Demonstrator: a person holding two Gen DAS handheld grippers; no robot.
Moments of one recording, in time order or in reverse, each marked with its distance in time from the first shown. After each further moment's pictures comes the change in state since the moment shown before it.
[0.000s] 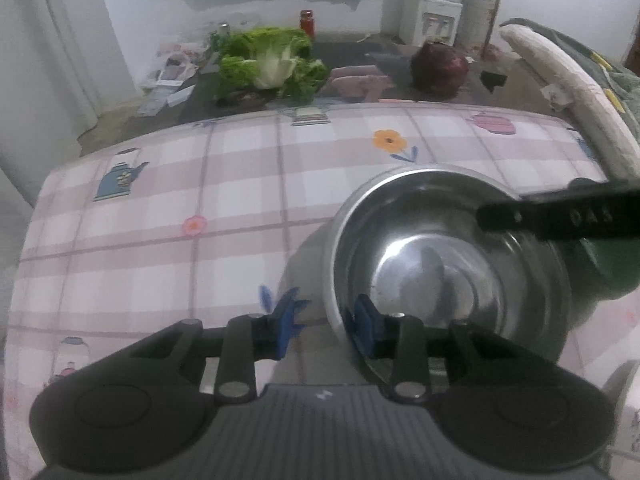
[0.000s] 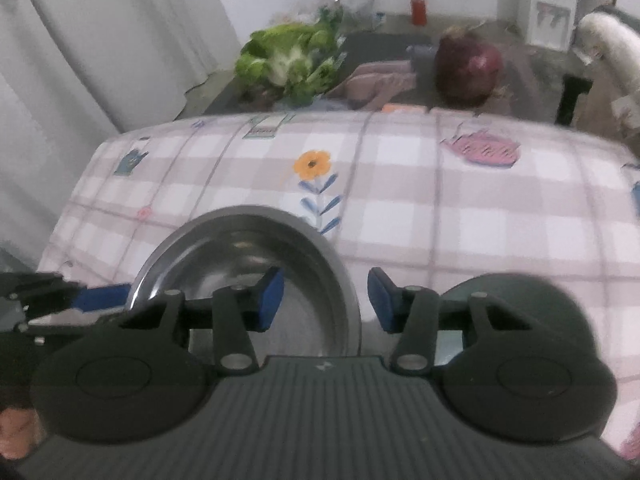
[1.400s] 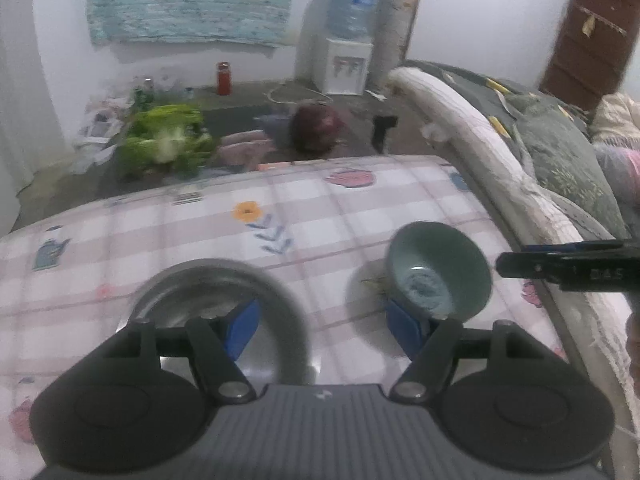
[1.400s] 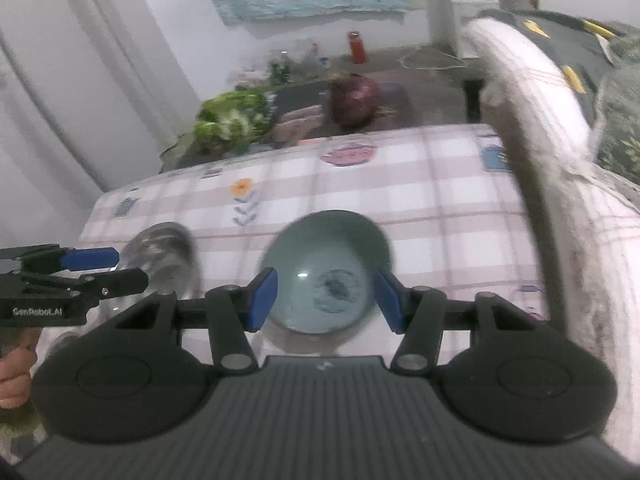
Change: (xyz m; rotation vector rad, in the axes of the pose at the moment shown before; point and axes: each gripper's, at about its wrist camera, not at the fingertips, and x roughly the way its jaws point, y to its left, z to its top) left arm -0.068 -0.088 0.015 0.107 -0.133 -0.221; right arm -0.148 -0.088 -0.072 0.157 -0.166 -0.076
